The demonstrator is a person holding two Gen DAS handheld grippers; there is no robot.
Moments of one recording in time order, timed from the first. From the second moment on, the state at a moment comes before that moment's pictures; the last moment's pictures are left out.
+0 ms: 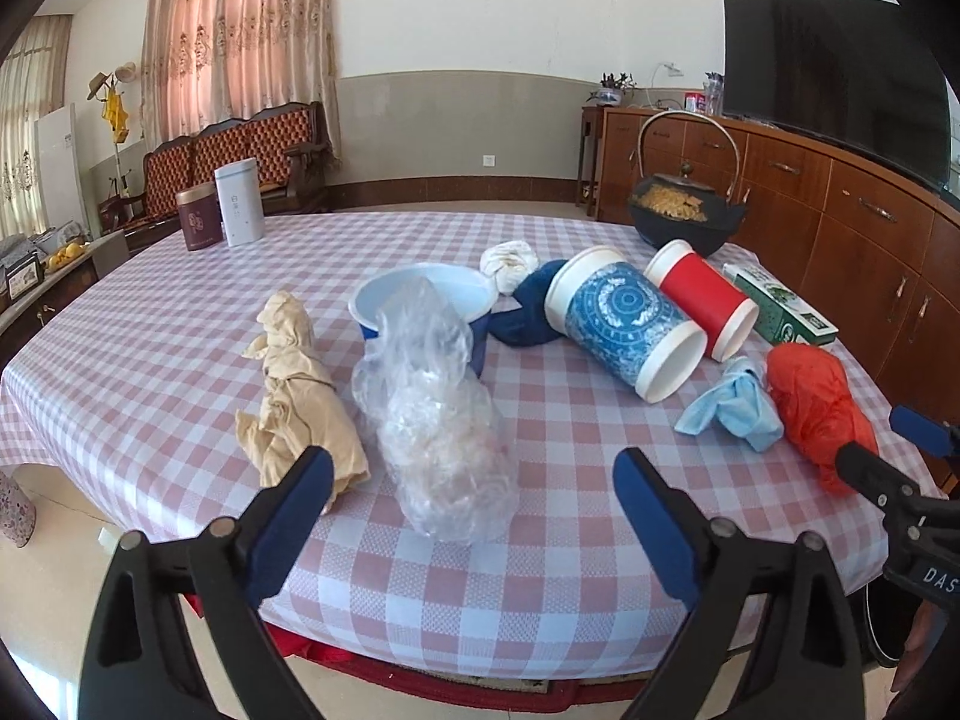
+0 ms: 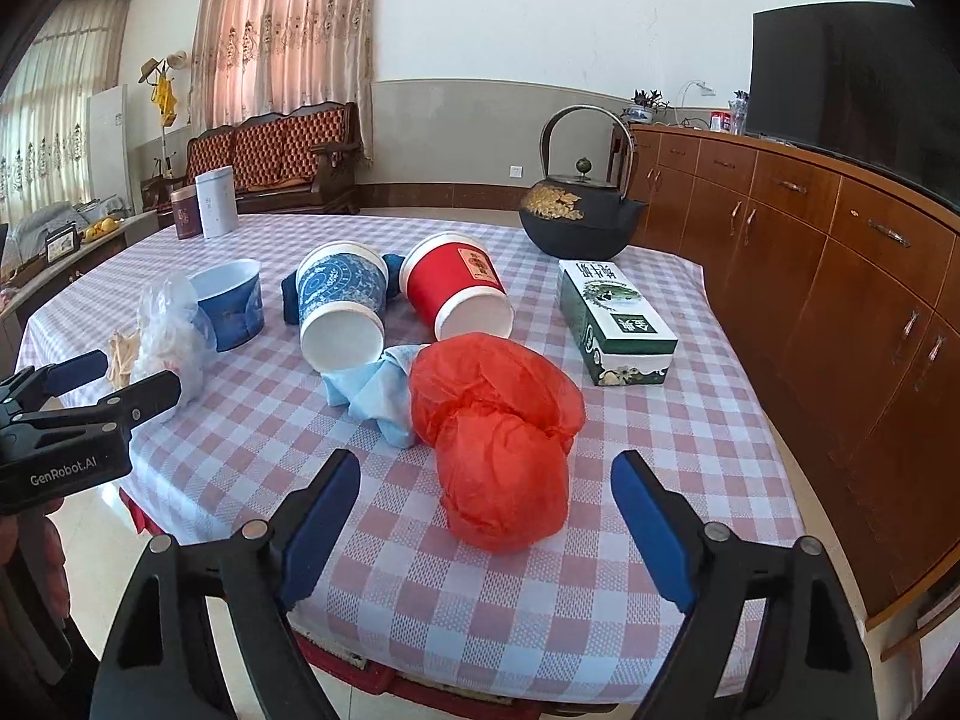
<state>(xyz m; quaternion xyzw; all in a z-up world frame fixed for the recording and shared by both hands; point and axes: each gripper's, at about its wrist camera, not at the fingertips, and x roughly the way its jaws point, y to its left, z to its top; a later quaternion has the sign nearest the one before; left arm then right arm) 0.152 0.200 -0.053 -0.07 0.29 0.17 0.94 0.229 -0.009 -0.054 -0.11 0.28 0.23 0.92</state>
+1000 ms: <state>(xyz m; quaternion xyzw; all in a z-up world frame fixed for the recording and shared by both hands) 0.154 0.167 -0.042 -0.06 0.30 0.12 0.94 0.252 -0.047 -0.045 -0.04 0.32 0.21 0.92</state>
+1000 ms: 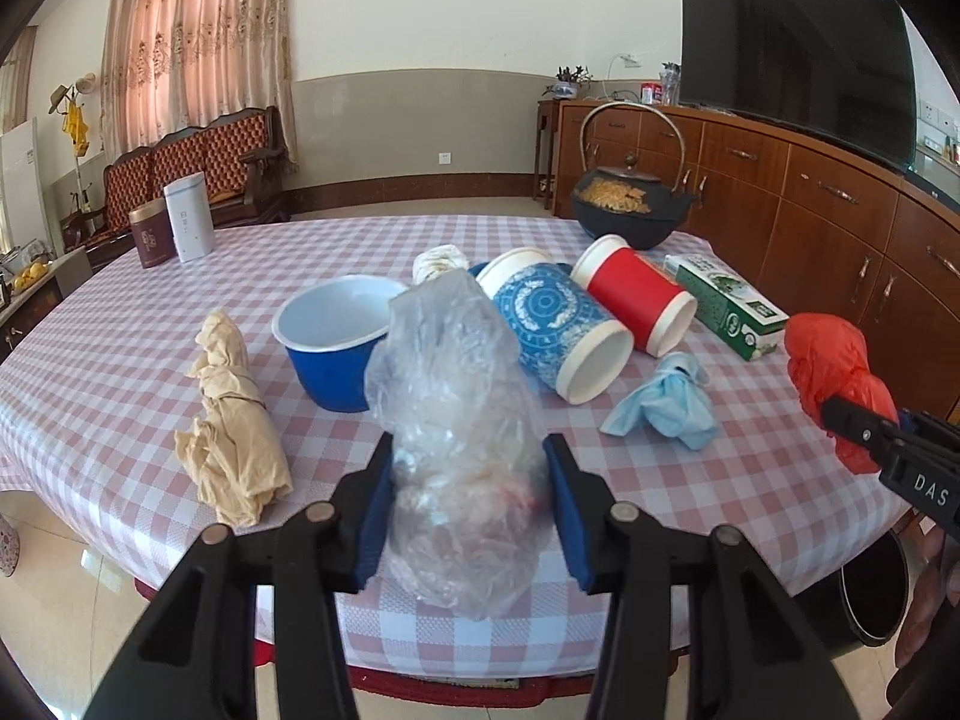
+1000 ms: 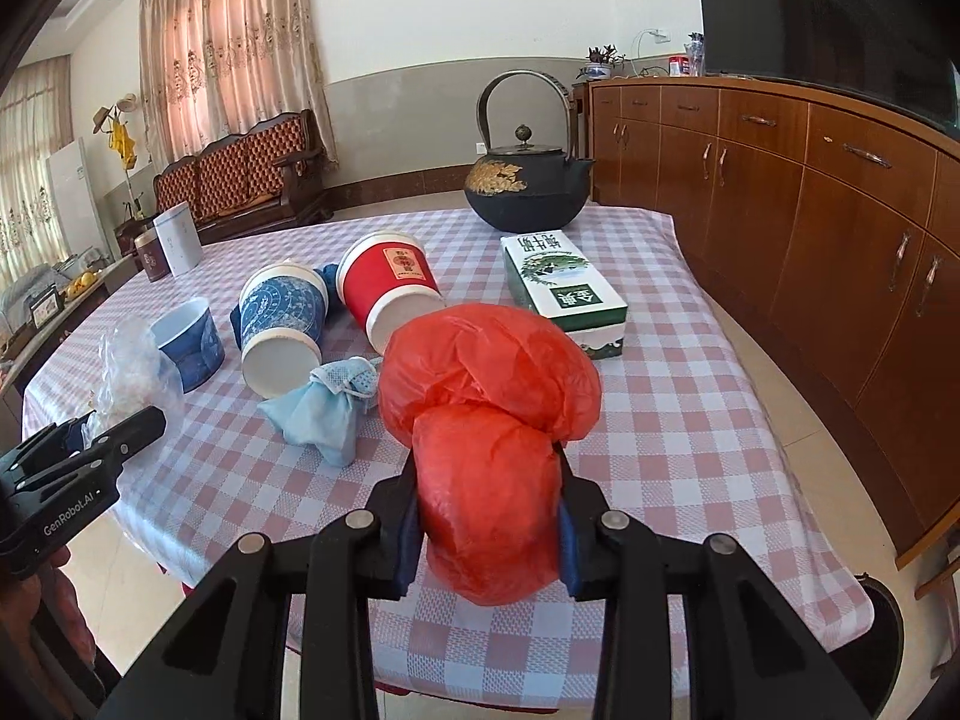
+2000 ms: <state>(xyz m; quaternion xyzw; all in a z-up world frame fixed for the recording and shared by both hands) 0.159 -0.075 -0.028 0.03 0.31 -0.14 0.94 0.161 -0.306 -0.050 0.04 0.33 -0.01 0.94</state>
